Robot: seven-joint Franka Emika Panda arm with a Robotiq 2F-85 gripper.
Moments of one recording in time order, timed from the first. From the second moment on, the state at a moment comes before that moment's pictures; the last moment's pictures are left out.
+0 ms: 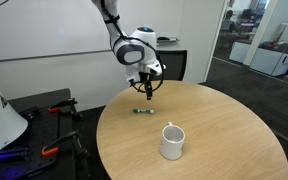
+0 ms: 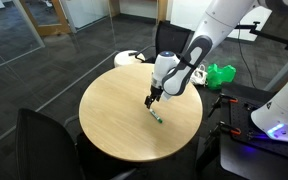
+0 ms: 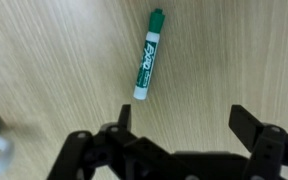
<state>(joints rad) 0.02 0.68 0.08 -2.14 0.22 2.95 0.21</state>
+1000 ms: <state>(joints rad) 0.09 0.75 0.03 -2.10 0.22 2.94 0.28</state>
